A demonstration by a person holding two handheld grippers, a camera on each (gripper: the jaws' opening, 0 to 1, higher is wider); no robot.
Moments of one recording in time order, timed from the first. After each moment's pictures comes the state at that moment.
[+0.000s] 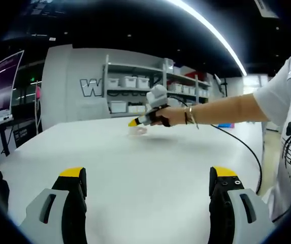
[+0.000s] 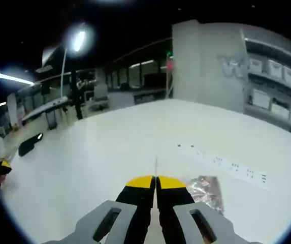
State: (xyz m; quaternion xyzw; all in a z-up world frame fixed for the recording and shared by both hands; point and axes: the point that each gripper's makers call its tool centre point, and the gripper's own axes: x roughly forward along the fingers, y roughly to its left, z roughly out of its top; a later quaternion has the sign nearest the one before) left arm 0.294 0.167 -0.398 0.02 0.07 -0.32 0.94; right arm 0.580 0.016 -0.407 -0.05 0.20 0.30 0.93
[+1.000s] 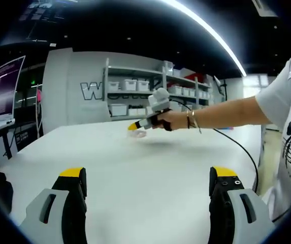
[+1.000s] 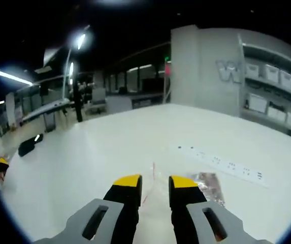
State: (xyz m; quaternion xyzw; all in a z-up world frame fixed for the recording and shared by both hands) left arm 0.282 0.169 -0.390 0.02 0.05 -0.32 0.94; right arm 0.550 0.013 -0.400 -0.05 0.18 0.28 0.94
